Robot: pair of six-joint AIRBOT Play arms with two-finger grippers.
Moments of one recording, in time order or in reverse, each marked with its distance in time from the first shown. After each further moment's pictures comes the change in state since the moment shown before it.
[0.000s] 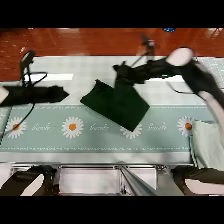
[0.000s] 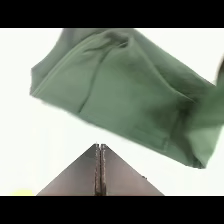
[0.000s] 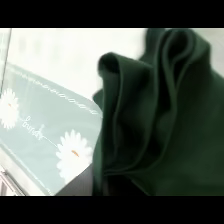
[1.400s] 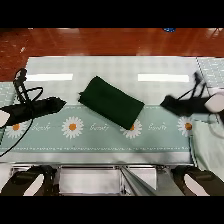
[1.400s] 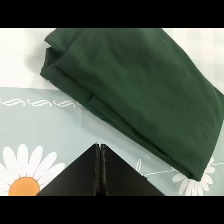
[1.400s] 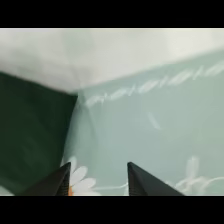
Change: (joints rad) left arm 0.027 0.137 -0.203 -0.024 0.148 -0.035; right arm -0.314 0.584 -0.734 -0.444 -0.085 0.394
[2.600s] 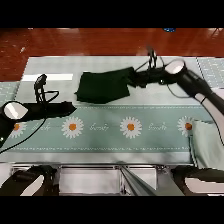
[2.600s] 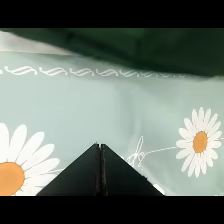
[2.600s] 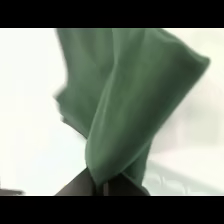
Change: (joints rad) left arm -0.090 -0.167 0.000 -0.035 -0.001 0.001; right arm 0.220 -0.567 0.612 0.515 -0.056 -0.378
